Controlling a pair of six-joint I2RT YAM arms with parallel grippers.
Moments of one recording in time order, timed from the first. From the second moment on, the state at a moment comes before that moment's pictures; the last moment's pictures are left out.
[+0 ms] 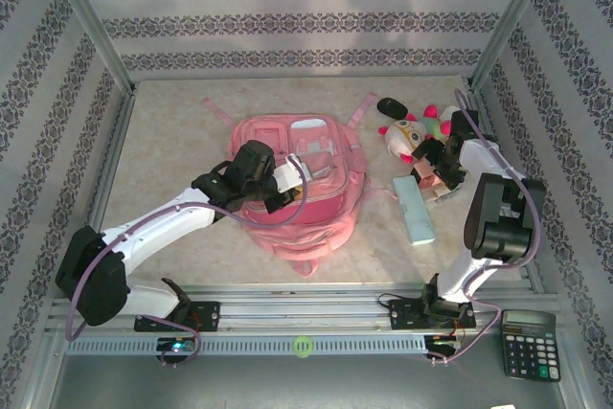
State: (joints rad) left arm -0.66 1.35 0.96 -0.32 0.24 0.45; right arm -0.20 1.71 1.14 -0.62 -0.17 0.60
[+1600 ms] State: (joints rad) left arm -0.66 1.32 0.92 -0.30 0.24 0.38; right arm -0.08 1.88 1.29 -0.70 -0.07 0.46
